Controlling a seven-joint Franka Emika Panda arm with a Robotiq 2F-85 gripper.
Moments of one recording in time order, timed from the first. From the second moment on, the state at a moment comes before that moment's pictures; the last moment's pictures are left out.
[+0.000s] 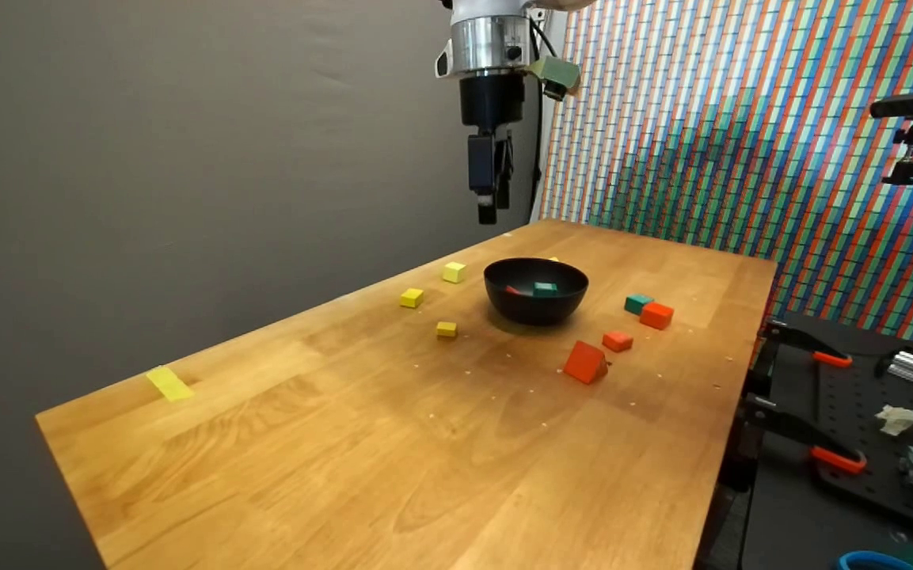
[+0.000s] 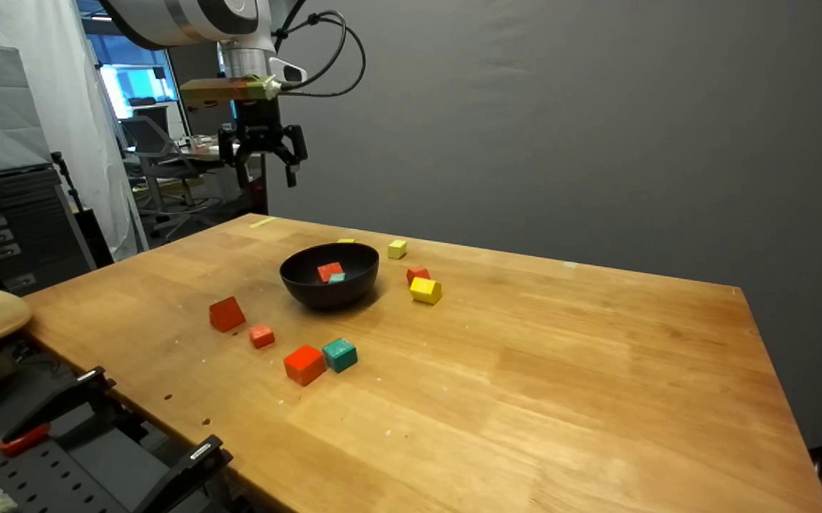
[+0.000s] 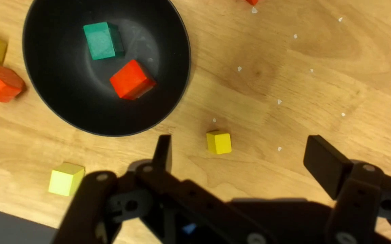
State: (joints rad) arm 0.18 0.27 0.12 -2.01 -0.06 2.19 -0.10
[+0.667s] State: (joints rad) arm 0.20 0.55 0.09 -1.82 -0.23 2.38 0.03
